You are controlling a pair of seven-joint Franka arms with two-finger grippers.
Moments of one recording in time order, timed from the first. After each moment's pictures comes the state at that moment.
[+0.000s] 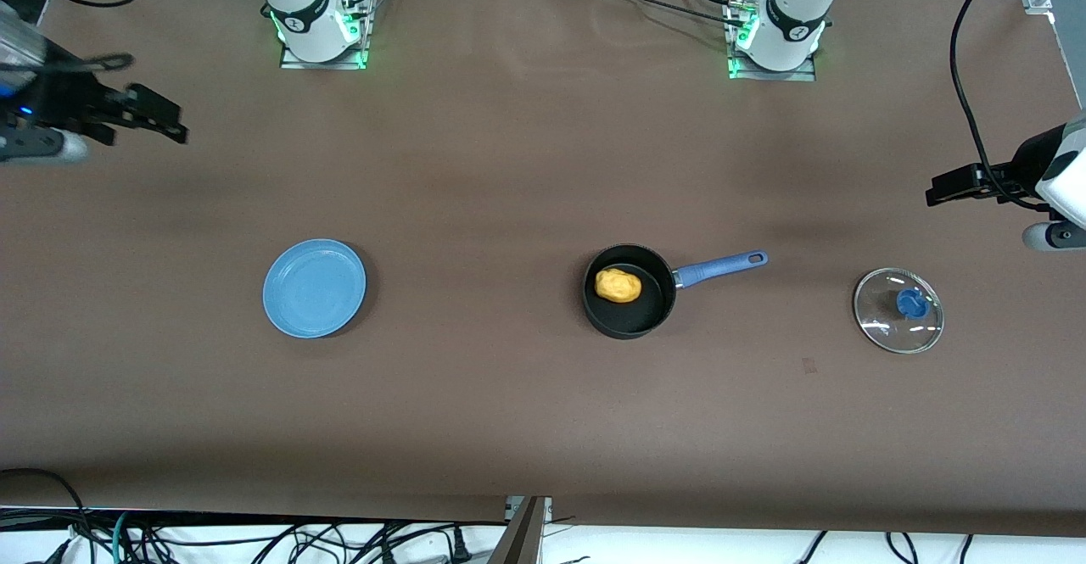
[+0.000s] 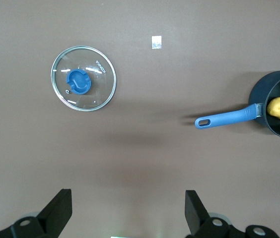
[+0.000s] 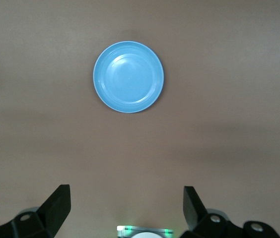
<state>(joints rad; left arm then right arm) 0.10 0.19 -0.04 -1.44 -0.01 1.45 -0.03 0.13 -0.02 -0.11 -1.60 0.04 1.48 -0.03</state>
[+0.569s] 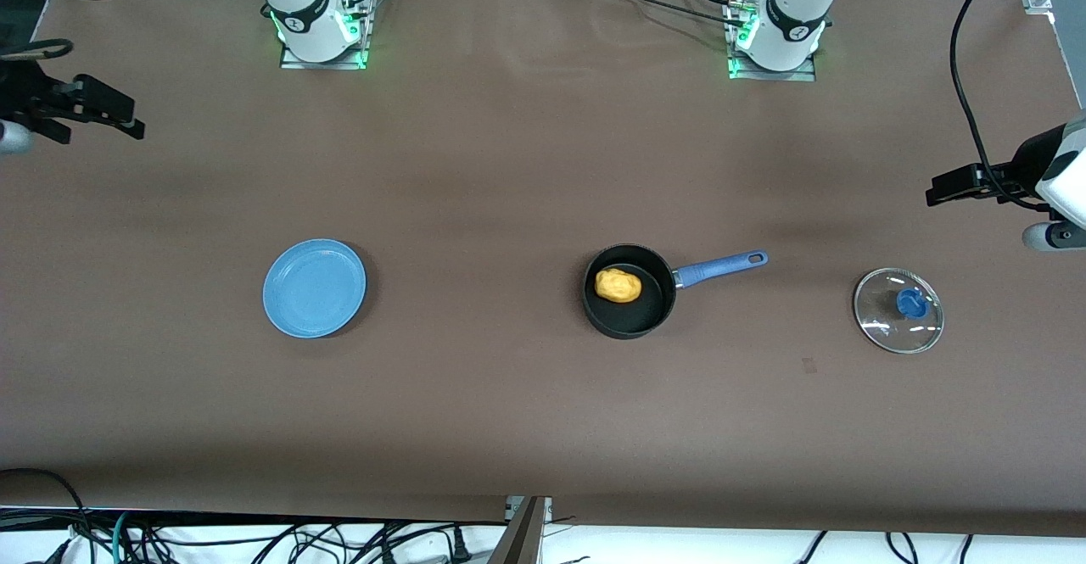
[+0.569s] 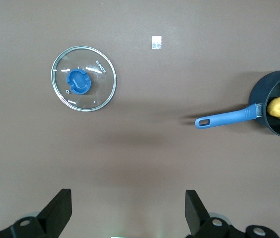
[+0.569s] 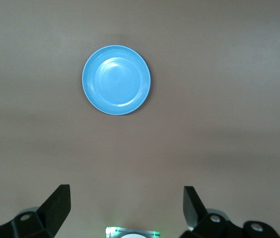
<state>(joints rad) 0.10 0.19 -0.04 -1.44 -0.01 1.45 -0.03 0.13 -0.02 -0.17 -1.57 0.03 1.47 -0.09</state>
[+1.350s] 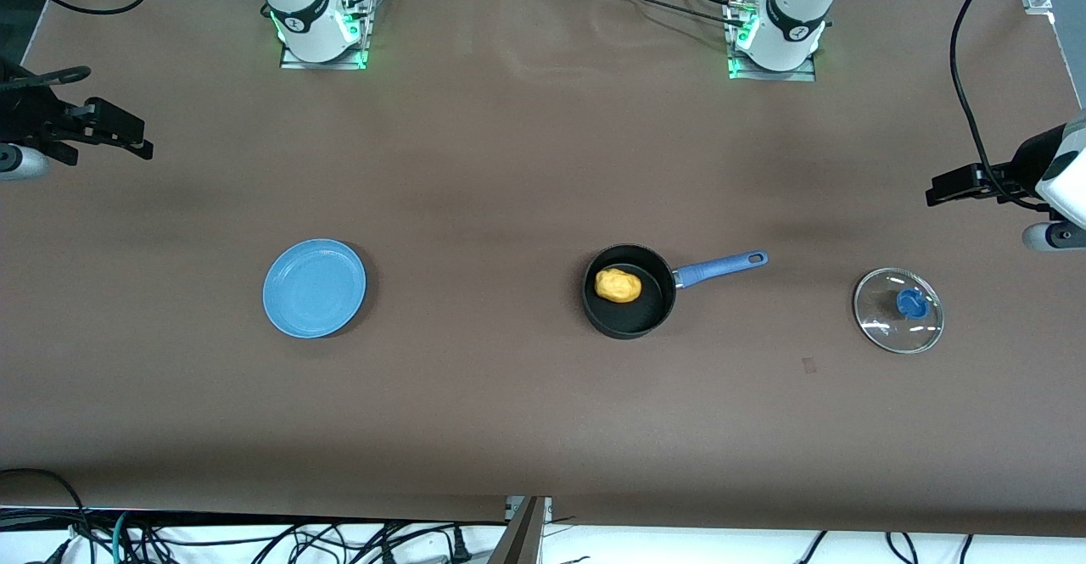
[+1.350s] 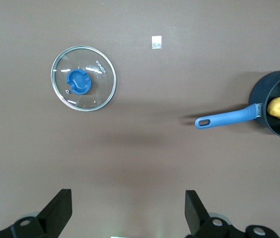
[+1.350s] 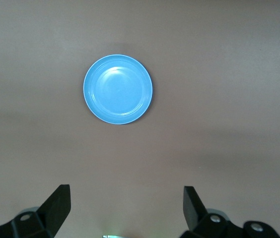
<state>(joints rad) 0.10 0.19 -0.04 -1.44 -0.01 1.45 -0.03 0.15 0.06 -0.16 -1.51 0.03 1.49 -0.09</state>
